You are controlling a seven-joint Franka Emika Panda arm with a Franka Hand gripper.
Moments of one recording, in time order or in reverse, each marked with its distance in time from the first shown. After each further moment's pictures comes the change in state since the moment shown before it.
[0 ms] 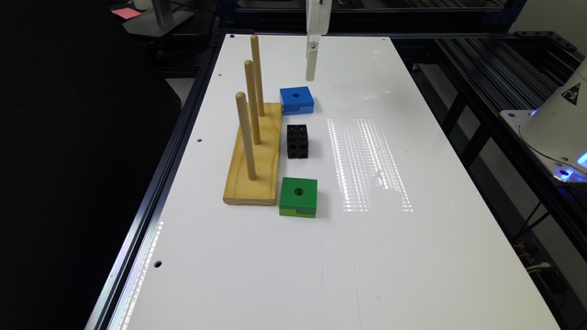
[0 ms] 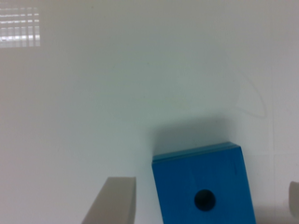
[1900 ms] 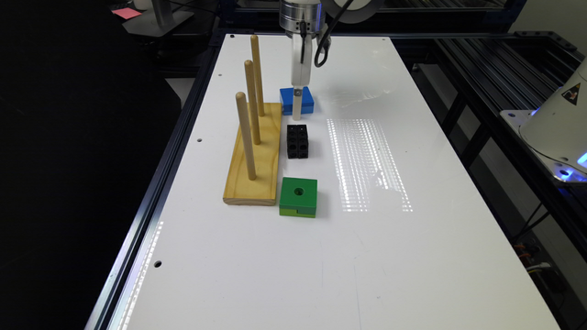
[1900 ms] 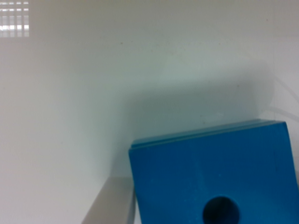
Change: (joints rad) arm 0.001 0.260 0.022 0.097 0.000 0.154 0.002
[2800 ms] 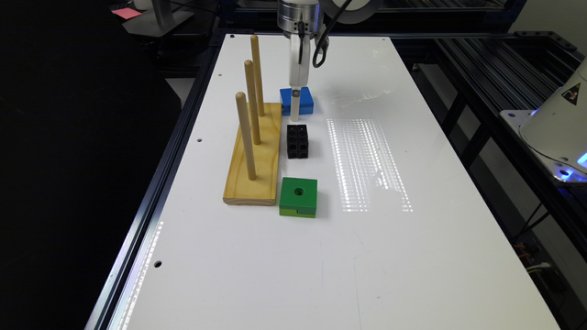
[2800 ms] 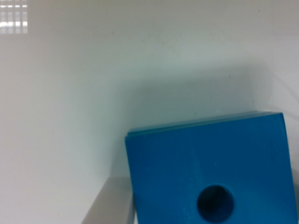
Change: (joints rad) arm 0.001 0.007 0.009 0.013 0.000 0.001 0.002
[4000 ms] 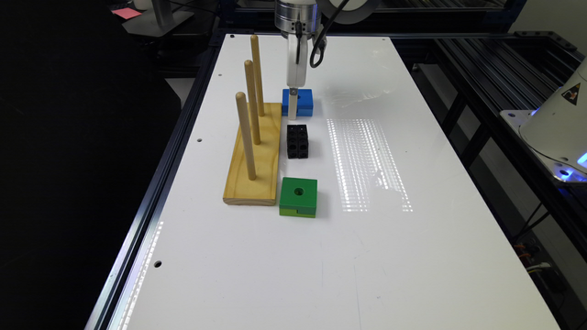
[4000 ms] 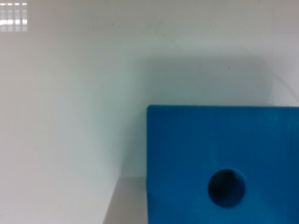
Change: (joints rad) arm -0.001 -0.009 0.001 0.007 0.000 -0.017 0.000
